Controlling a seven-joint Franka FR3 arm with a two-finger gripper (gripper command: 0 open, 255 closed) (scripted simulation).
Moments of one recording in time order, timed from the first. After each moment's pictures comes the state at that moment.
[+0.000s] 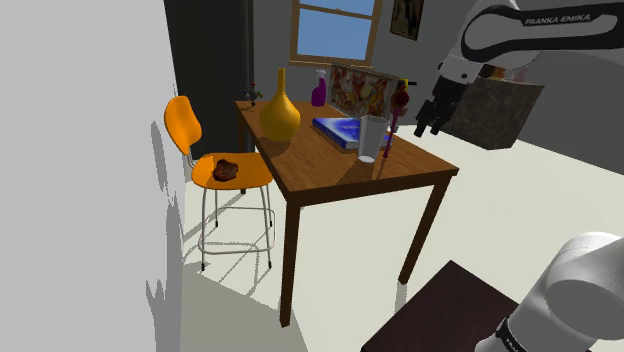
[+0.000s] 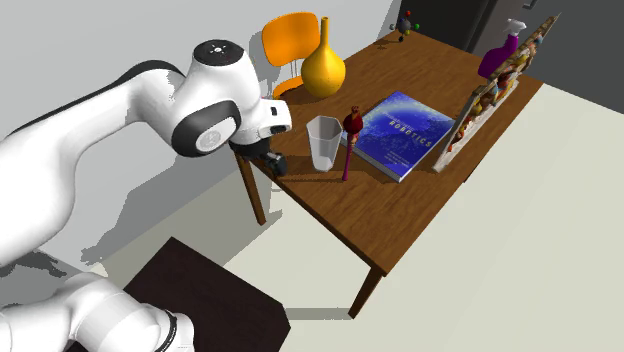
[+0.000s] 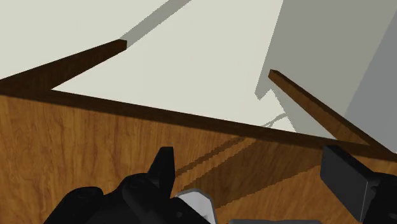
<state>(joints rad) -0.03 -0.47 -0.23 -2.14 -0.02 1.82 -0.20</state>
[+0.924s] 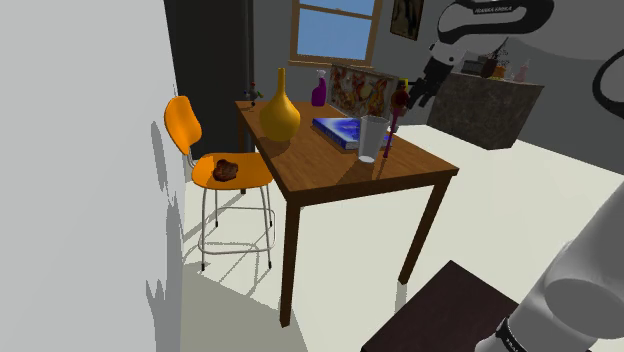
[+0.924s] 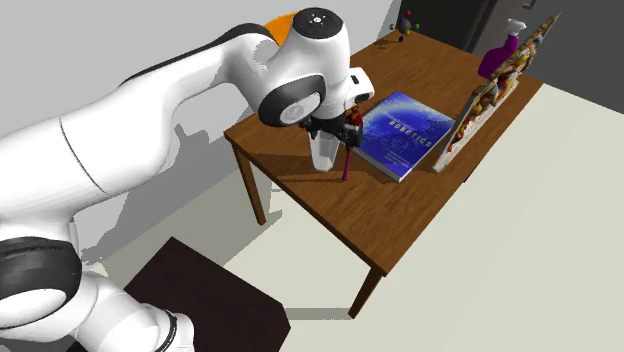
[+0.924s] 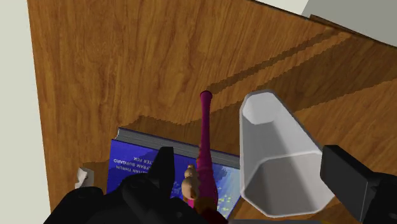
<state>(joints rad) -0.05 -0.03 -0.42 -1.64 0.14 1.86 -0.54</state>
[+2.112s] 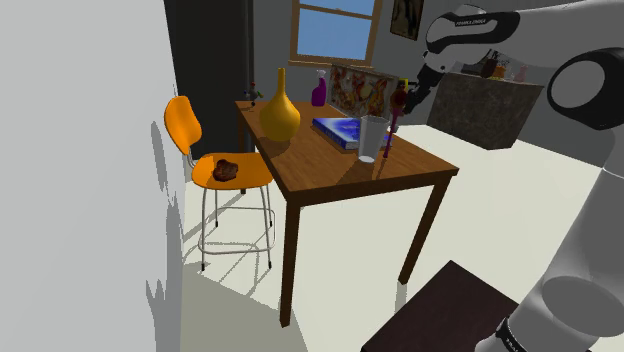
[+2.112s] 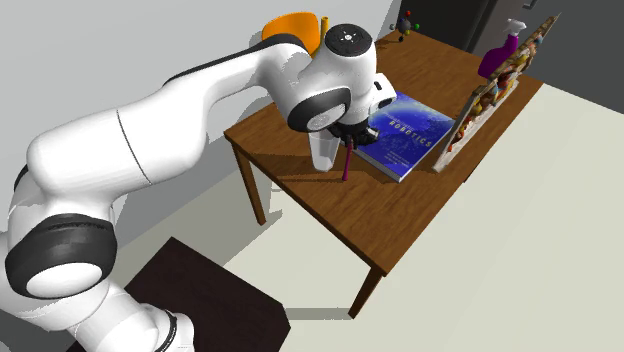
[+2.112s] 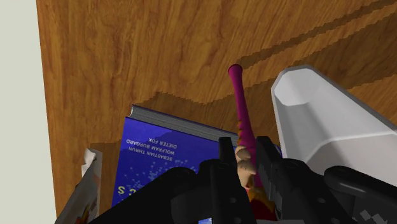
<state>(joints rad) -0.09 0.12 -0.46 -1.54 0.25 1.93 -0.66</state>
